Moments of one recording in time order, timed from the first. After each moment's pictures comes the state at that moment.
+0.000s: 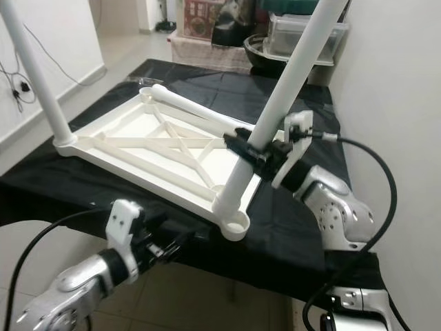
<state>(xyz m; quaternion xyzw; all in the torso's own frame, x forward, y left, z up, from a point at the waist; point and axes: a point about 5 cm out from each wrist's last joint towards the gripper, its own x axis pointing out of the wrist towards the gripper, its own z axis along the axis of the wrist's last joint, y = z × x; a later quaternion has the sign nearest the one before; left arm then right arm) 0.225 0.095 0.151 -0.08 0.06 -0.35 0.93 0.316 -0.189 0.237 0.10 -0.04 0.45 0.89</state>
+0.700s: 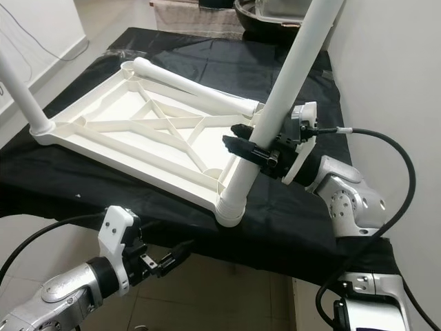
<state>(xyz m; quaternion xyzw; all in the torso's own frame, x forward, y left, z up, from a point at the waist) 0.205 0.101 0.152 -0.07 0.09 -0.36 0.93 0.316 -0.191 0.248 0.06 -0.06 0.53 0.84</state>
